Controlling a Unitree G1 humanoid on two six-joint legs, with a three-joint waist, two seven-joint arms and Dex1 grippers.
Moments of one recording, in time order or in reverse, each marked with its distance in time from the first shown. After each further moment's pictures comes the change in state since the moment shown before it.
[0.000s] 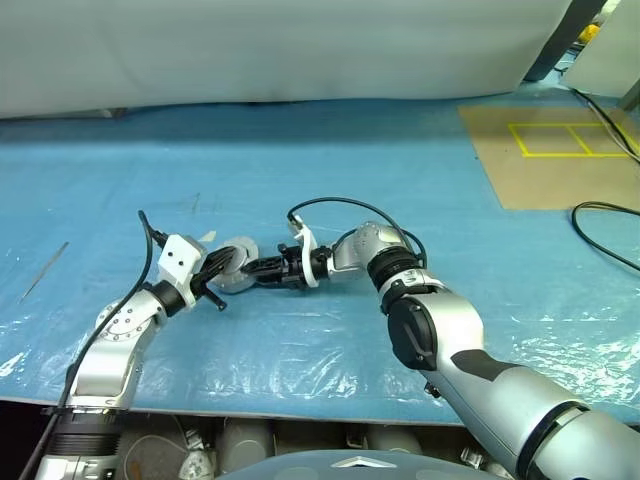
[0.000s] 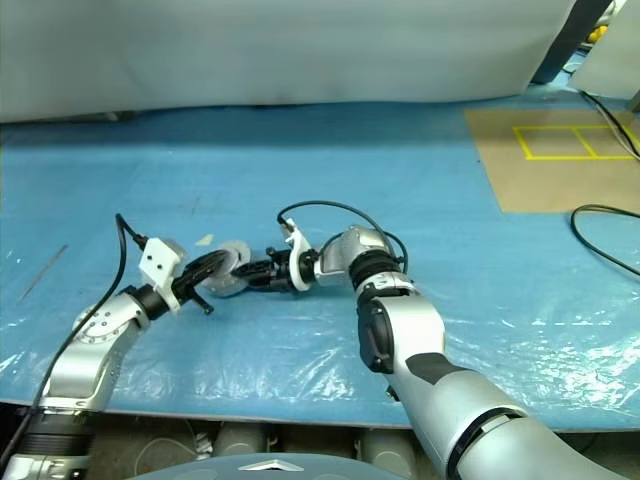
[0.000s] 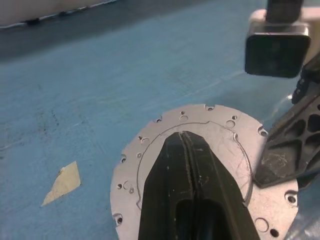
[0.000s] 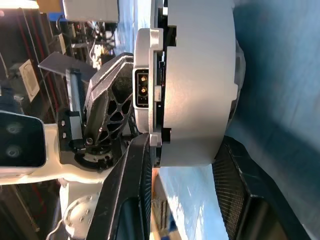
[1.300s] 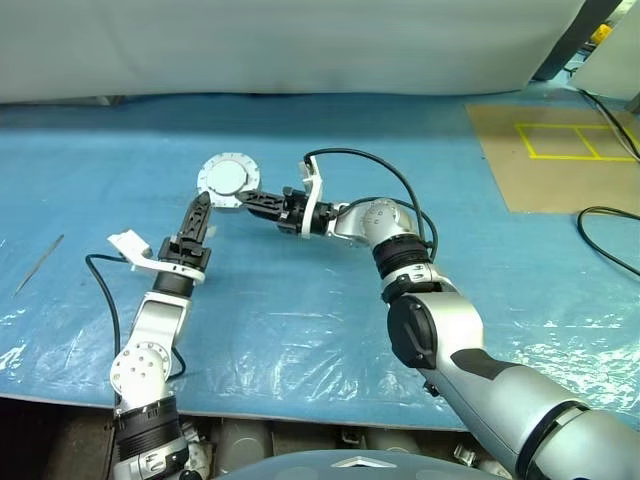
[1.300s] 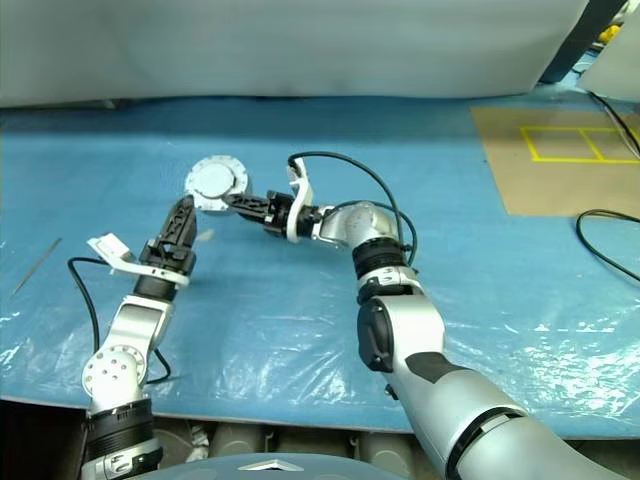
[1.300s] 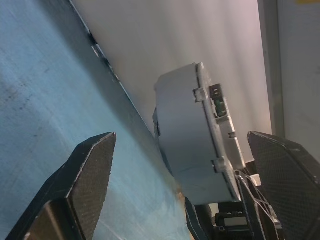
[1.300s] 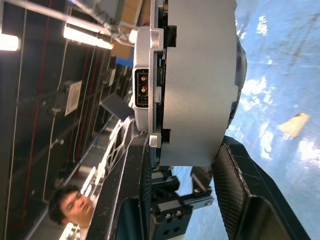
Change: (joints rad) left arm -0.092 -0.342 0.279 -0.087 -0.896 0.308 0.348; right arm -0.015 -0.008 0.010 -0.256 0.196 -0.096 0.072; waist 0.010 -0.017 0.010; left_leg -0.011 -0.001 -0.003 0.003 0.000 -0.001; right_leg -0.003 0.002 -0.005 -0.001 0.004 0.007
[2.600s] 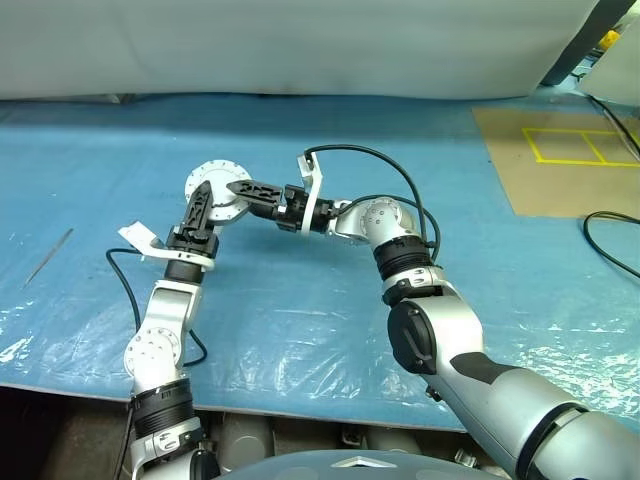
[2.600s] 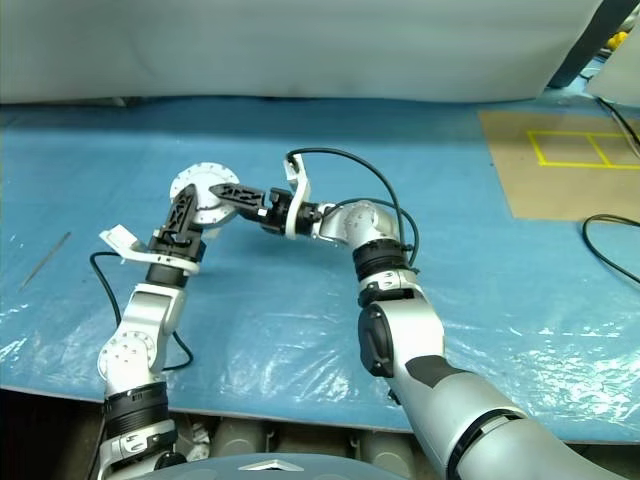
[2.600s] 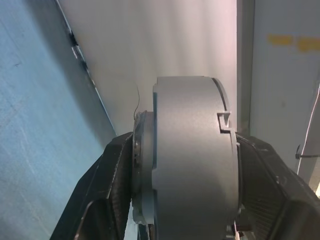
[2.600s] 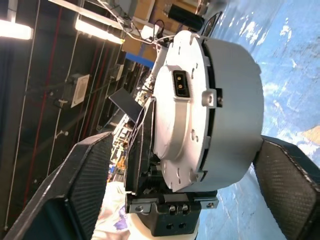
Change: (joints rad) left arm -0.076 -0.058 0.015 0.073 -0.127 -0.002 0.007; right arm 0.024 -0.003 0.027 -0.042 0.036 -0.028 0.000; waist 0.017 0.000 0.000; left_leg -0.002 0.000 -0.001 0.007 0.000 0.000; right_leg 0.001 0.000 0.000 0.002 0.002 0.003
